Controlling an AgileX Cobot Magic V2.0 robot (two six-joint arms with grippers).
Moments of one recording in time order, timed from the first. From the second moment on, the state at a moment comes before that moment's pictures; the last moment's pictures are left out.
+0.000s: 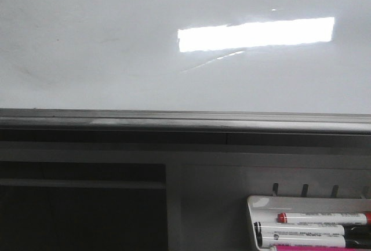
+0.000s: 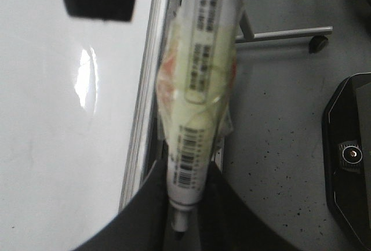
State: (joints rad) left arm -0.57 0.95 -0.96 -0.39 0.99 1.21; right arm 0.99 1.19 -1.08 0.57 0.42 -0.69
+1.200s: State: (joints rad) left arm -0.50 0.60 -0.96 -0.33 0.83 0.75; right arm 0.85 1.25 -1.09 0.47 0.25 -0.70
